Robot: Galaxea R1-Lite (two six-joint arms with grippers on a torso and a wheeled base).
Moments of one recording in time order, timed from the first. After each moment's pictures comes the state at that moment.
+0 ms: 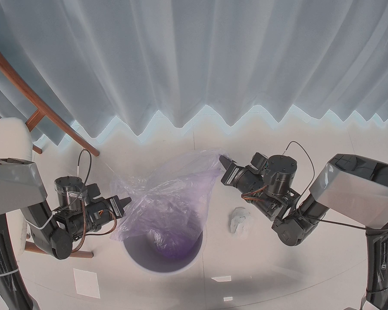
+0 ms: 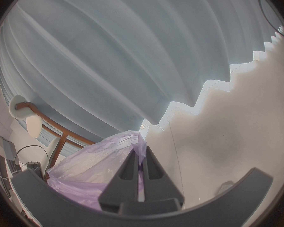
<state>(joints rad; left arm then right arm) -0.19 2.14 -0.48 -1.30 -0.30 -0.52 0.58 2.34 -1.01 -1.34 -0.04 0.53</state>
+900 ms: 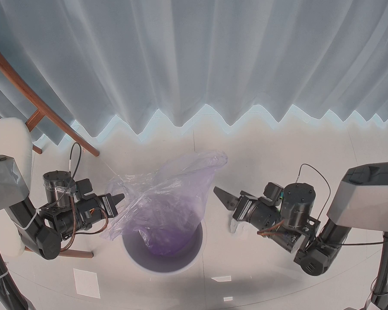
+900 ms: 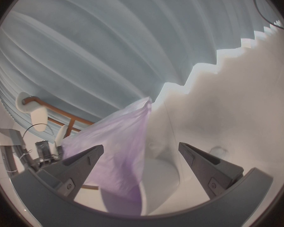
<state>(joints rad) -0.18 2.01 -0.44 -1.21 -0.29 -0.41 0.65 2.21 -0.61 -1.46 -0.05 0.60</state>
